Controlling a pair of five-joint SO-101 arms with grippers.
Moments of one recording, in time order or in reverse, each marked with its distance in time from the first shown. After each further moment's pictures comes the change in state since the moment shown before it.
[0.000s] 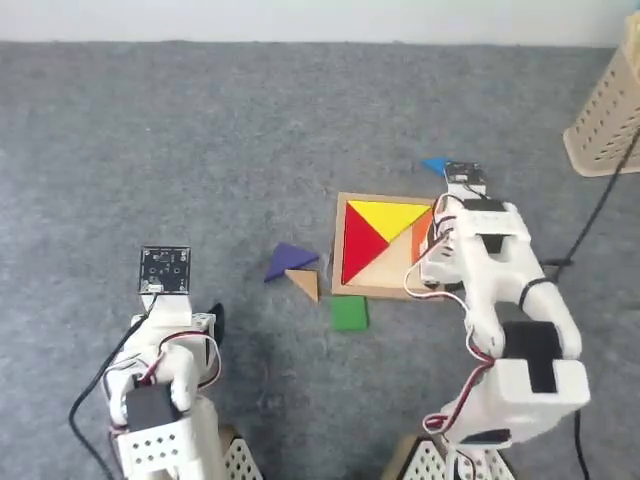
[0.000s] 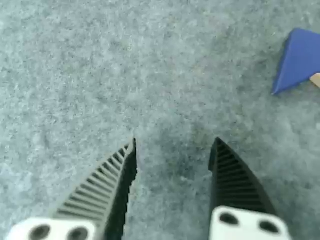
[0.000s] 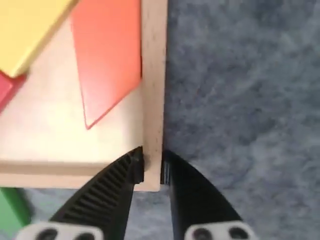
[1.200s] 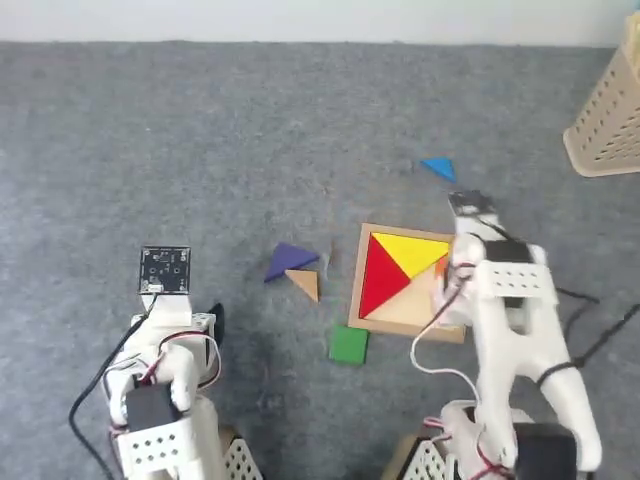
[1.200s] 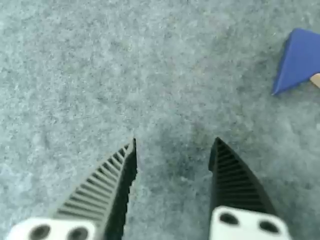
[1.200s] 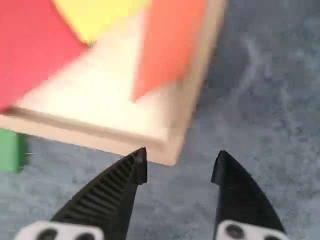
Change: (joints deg) left arm 0.0 0.0 0.0 0.0 0.0; right arm -2.3 -29.8 14.9 11.5 8.0
